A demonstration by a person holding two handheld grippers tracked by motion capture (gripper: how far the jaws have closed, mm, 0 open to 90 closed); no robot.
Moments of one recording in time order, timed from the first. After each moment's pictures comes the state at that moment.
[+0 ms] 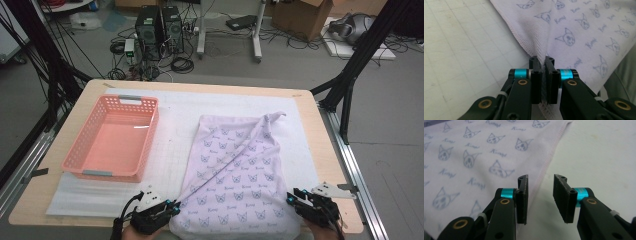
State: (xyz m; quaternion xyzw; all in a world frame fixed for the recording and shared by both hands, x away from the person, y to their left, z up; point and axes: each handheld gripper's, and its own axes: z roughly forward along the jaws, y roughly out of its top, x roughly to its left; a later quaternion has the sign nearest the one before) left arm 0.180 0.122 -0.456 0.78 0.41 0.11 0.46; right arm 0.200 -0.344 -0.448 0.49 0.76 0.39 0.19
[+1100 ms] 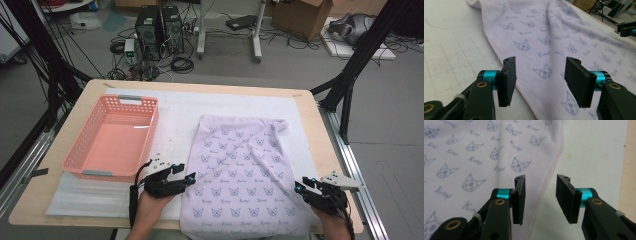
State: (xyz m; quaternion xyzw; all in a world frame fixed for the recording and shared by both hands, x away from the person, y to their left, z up) left arm 0.267 0.104 -0.443 0.73 0.41 0.11 0.53; right arm 0.224 -0.376 -0.437 0.48 0.75 0.40 0.21
